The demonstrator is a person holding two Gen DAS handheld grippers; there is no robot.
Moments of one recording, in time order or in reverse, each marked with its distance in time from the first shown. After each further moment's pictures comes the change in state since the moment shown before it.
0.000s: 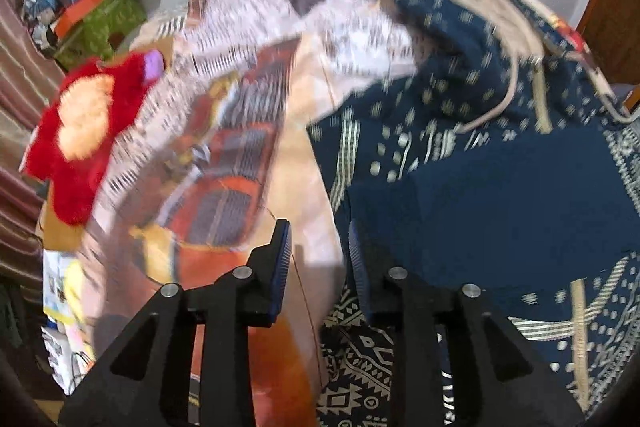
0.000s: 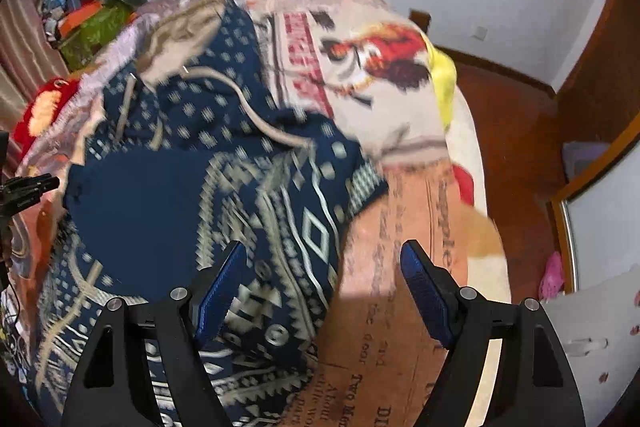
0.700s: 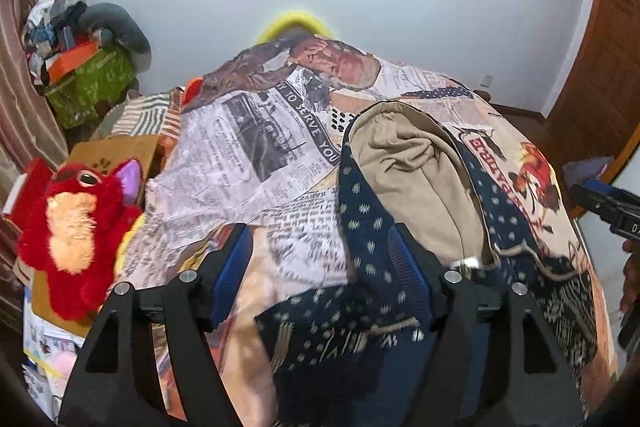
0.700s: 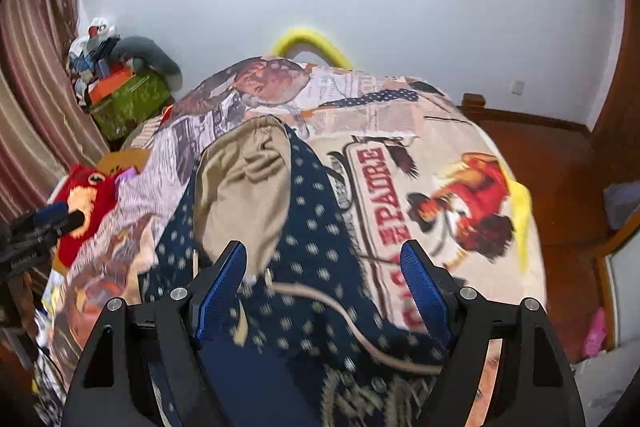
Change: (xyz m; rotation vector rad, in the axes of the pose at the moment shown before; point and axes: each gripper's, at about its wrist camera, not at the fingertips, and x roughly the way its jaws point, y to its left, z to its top) left arm -0.040 -0.028 0.146 -0.091 -0.235 -0.098; right arm 0.031 0.065 0.165 0.064 -0.179 0.143
